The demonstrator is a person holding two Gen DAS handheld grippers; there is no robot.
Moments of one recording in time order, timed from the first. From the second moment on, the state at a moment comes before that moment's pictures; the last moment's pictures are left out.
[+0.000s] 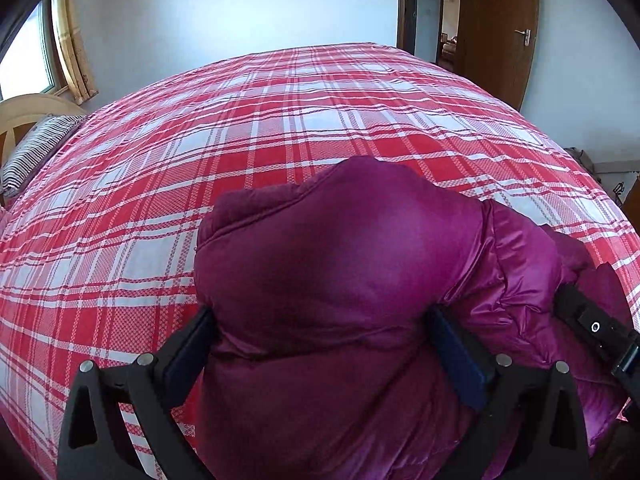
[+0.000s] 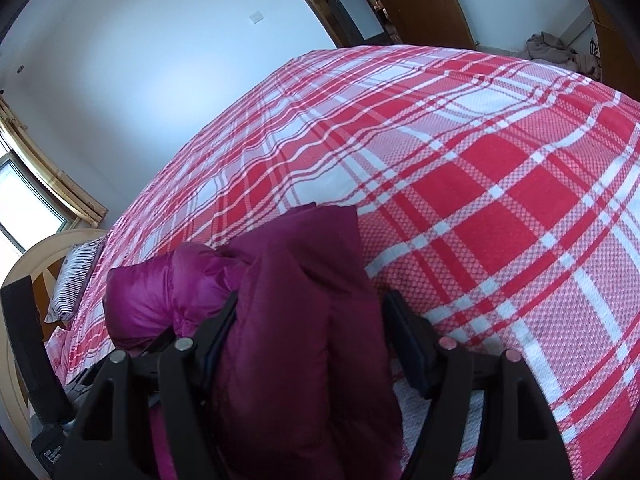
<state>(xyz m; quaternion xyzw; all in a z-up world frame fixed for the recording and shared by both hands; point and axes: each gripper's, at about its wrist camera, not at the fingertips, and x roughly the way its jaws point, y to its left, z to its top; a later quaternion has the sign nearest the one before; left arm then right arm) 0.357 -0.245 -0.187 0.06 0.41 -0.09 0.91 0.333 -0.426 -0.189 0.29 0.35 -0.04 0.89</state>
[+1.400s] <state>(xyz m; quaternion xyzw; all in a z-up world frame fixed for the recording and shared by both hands) 0.360 -0.247 -0.193 0.06 0.41 -0.09 0.90 0.332 -0.437 -0.194 0.31 0.35 0.07 0.88</state>
